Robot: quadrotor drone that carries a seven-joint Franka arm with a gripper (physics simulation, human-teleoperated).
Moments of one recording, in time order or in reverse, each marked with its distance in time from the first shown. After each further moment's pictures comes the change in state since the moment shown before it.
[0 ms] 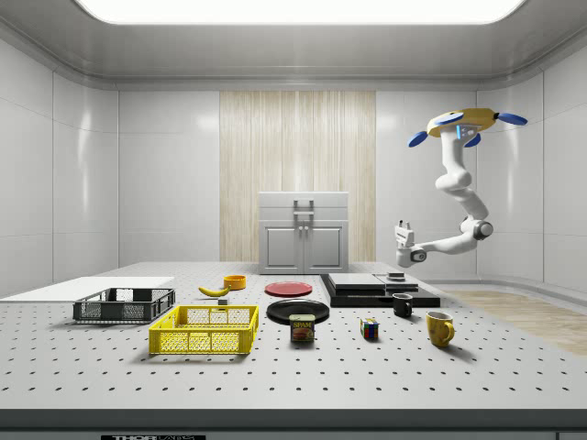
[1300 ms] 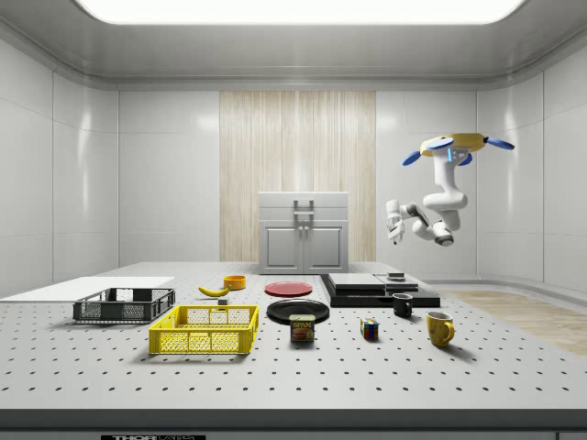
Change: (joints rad) arm -0.794 -0.242 1.062 -0.807 -1.789 -0.173 0.634
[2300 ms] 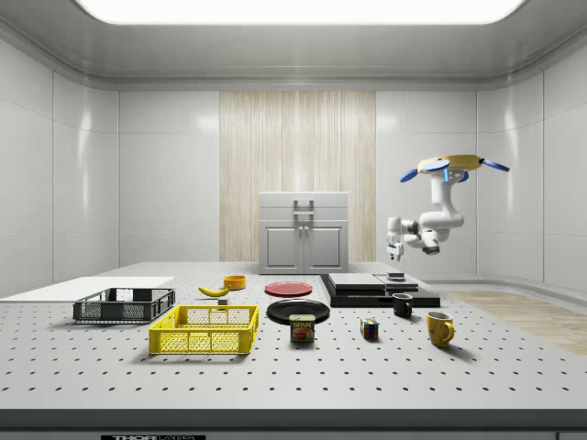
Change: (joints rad) arm -0.220 -0.141 0.116 -0.021 -0.054 -0.021 0.152
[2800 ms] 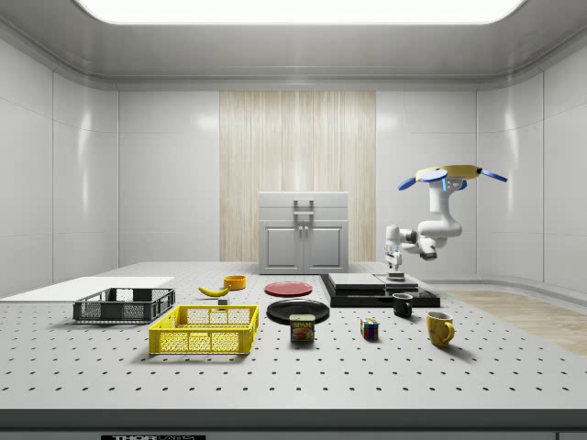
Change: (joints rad) arm -0.022 -0.052 0.019 0.004 0.027 0.044 0.020
